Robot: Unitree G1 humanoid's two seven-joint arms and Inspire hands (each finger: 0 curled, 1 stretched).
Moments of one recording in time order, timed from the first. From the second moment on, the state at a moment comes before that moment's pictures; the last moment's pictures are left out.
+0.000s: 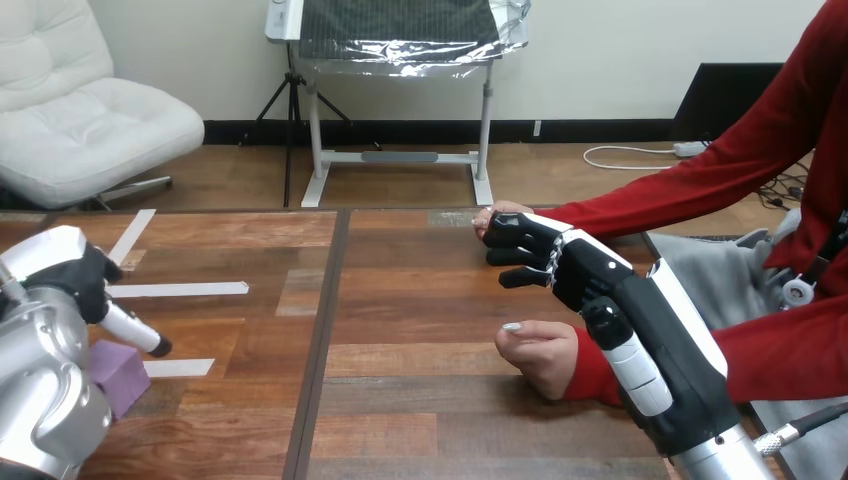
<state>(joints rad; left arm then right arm) -0.38 0.68 -0.26 0.22 0.72 0.70 -0.36 0.17 -0.21 0.03 -0.04 0.10 -0.55 0.39</state>
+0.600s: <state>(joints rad) -0.38 0.68 -0.27 0.28 0.74 0.69 -0.25 0.17 -0.21 0.03 -0.04 0.11 -0.55 0.39</state>
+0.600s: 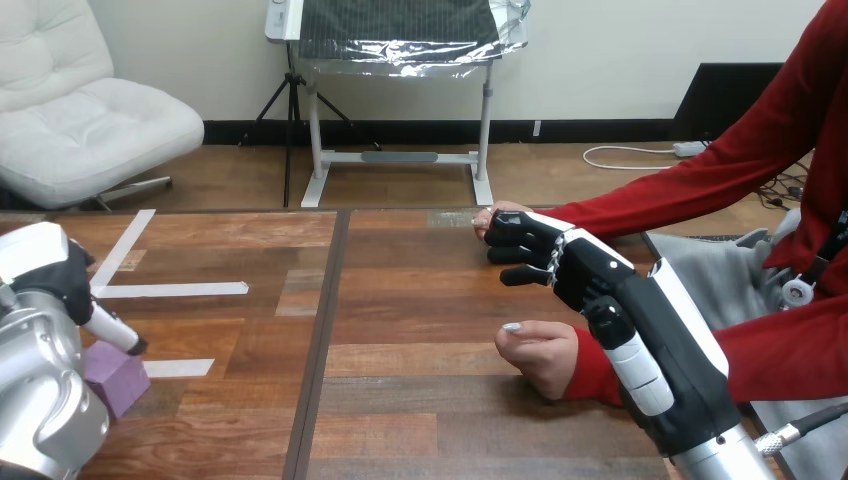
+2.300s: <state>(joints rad) -0.45 0.61 -0.27 0.63 0.70 0.53 -0.20 0.17 -0.24 0.03 -0.04 0.12 -0.55 0.39</state>
